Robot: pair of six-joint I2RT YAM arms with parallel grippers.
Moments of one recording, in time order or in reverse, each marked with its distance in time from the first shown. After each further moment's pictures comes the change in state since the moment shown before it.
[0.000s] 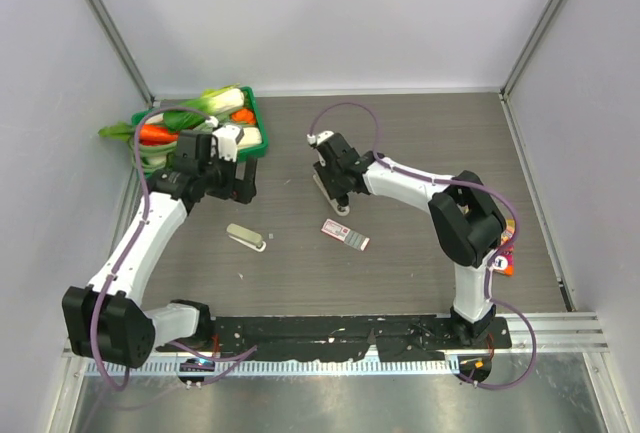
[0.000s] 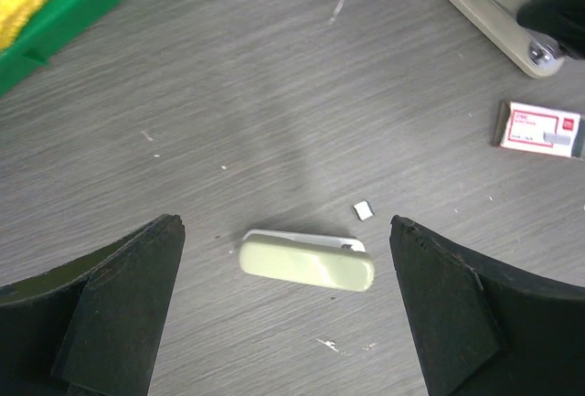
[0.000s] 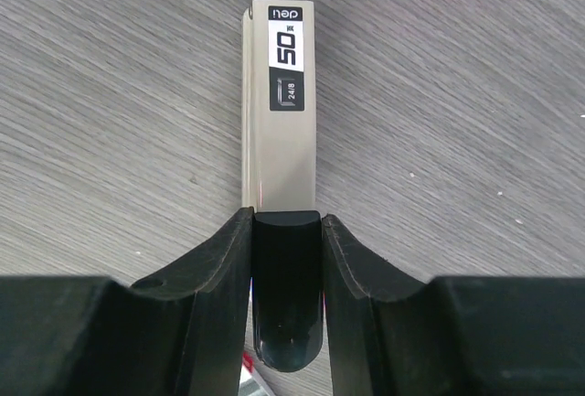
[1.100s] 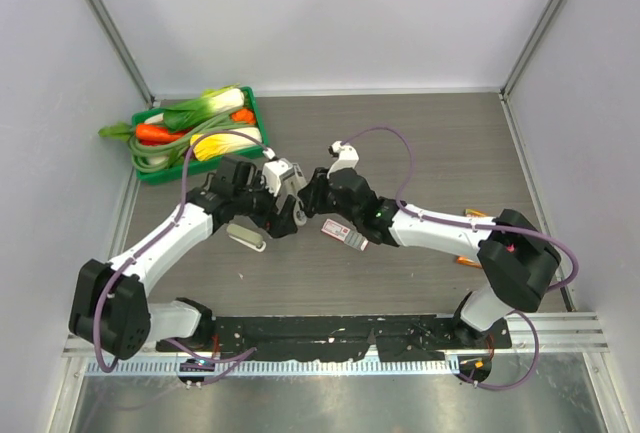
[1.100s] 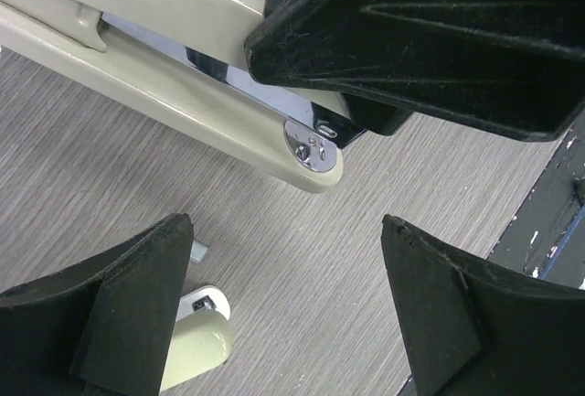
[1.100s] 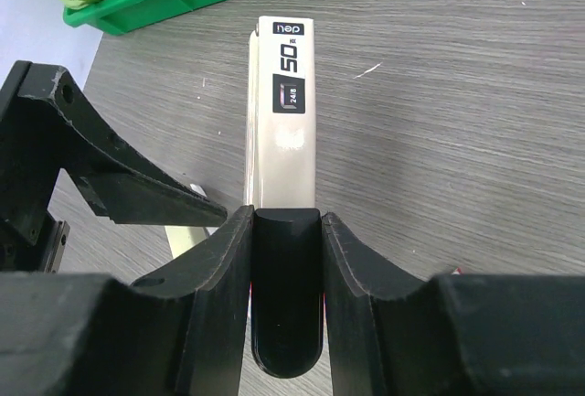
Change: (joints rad) left arm -0.227 0.052 -0.226 0.225 0.359 0.097; right arm 0.189 -0.369 -0.447 0.620 0.052 0.587
